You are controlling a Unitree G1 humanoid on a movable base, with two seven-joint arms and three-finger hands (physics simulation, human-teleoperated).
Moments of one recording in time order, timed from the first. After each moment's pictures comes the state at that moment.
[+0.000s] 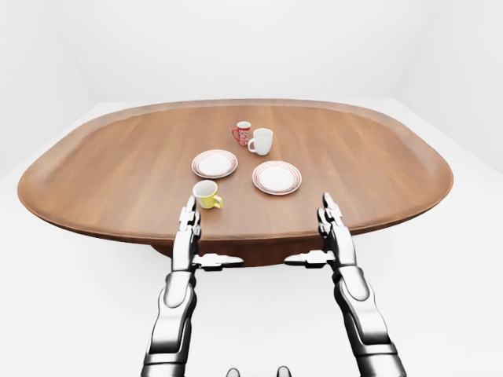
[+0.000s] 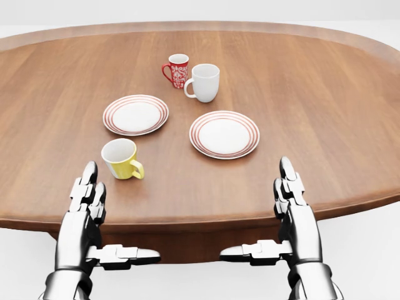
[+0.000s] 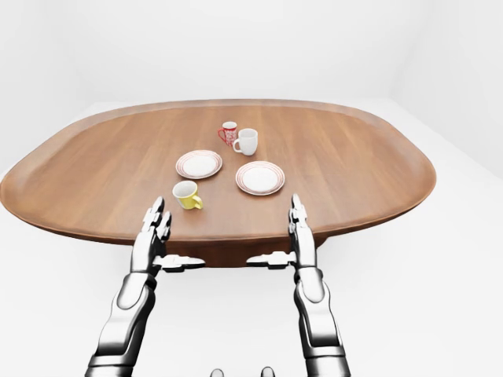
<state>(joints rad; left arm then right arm) -0.01 0.02 0.01 0.03 -0.02 -0.01 -0.01 -0.01 -0.01 -0.01 0.04 0.02 -0.01 0.01</state>
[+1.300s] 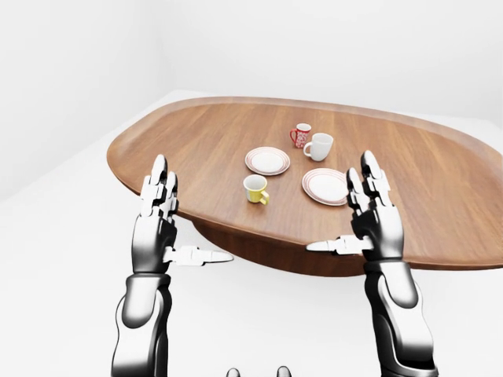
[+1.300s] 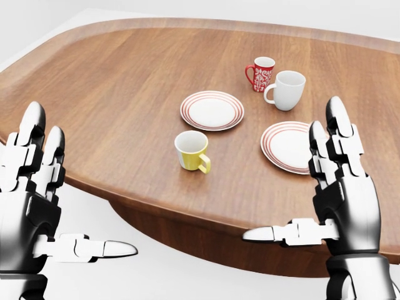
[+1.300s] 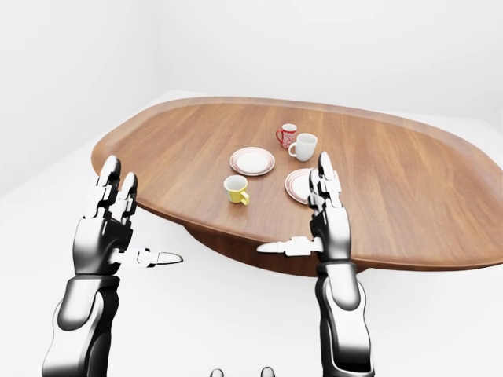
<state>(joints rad) 0.08 0.02 0.07 -0.54 -0.01 0.09 -0.11 0.03 -0.03 -0.09 -0.46 0.05 0.09 0.08</state>
